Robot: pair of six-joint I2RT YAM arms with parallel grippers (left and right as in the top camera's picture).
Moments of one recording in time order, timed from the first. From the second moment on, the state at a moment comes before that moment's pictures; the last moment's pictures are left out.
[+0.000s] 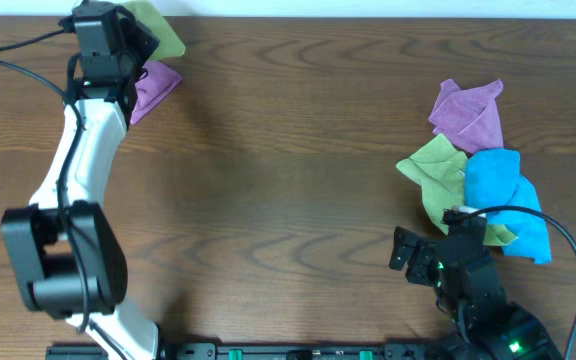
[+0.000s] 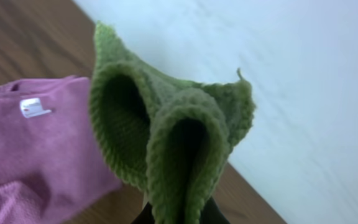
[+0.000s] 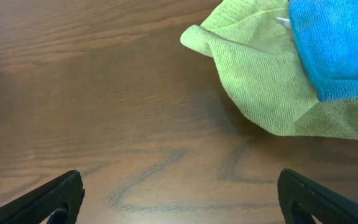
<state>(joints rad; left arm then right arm) 0.07 1.87 1.46 -0.10 0.02 -0.81 0.45 0.53 0.54 -0.83 0.26 0.60</state>
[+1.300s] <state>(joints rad) 0.13 2.09 1.46 -0.21 -0.13 -0.89 0.45 0.53 0.54 -0.83 0.26 0.60</state>
